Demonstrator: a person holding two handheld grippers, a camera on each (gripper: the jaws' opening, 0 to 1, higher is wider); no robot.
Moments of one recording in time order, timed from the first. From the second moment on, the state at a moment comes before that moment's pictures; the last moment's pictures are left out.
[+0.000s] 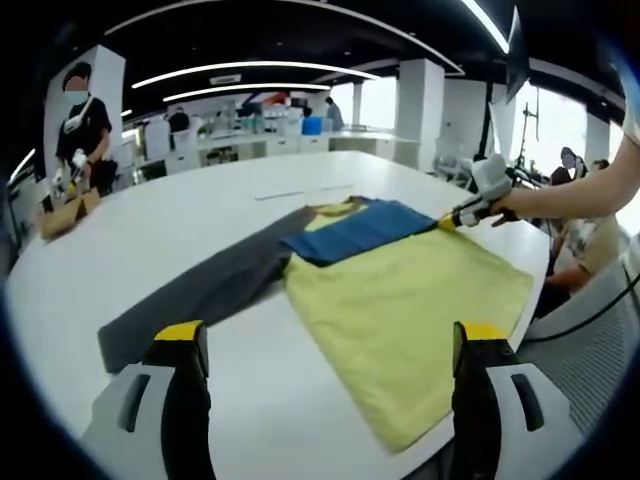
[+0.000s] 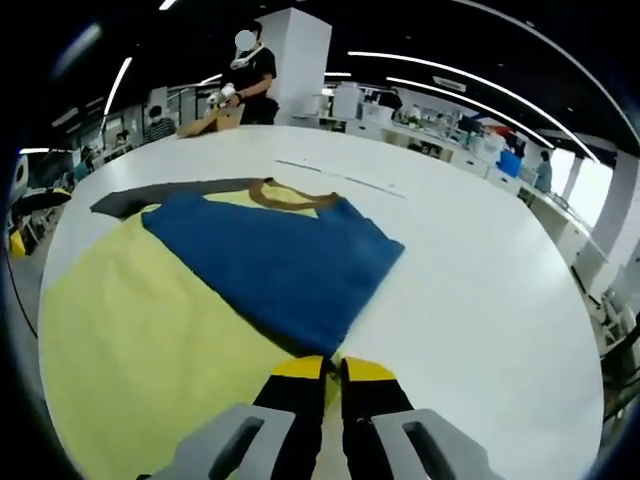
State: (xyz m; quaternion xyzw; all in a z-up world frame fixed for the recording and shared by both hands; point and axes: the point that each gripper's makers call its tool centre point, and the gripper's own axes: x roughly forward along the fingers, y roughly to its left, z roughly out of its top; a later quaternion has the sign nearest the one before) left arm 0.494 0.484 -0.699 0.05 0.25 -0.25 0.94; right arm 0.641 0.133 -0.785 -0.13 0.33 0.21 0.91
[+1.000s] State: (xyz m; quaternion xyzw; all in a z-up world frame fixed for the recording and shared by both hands) left arm 0.495 0.485 -0.698 0.05 0.24 -0.25 0.94; right arm 0.642 0.088 -0.786 -0.13 0.35 0.20 0.91
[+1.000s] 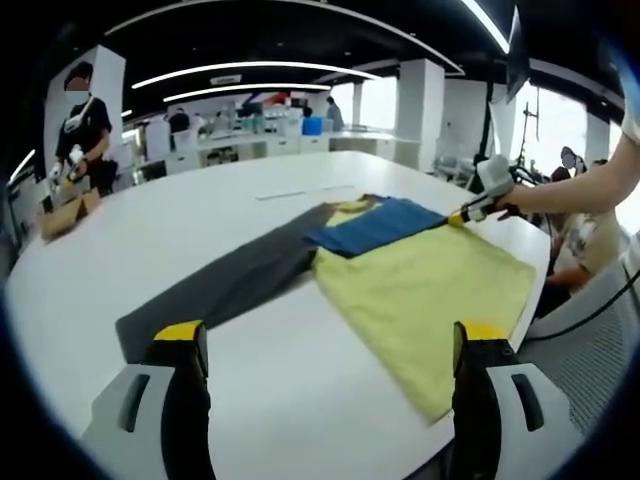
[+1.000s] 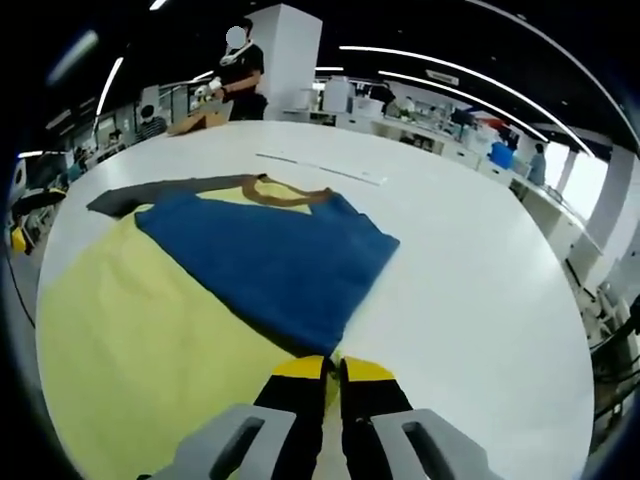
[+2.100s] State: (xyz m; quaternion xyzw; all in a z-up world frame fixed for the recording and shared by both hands) left arm 0.505 0.504 -0.692 0.02 0.23 -0.23 0.95; right arm 0.578 0.157 -0.699 0.00 0.24 0.35 0.91
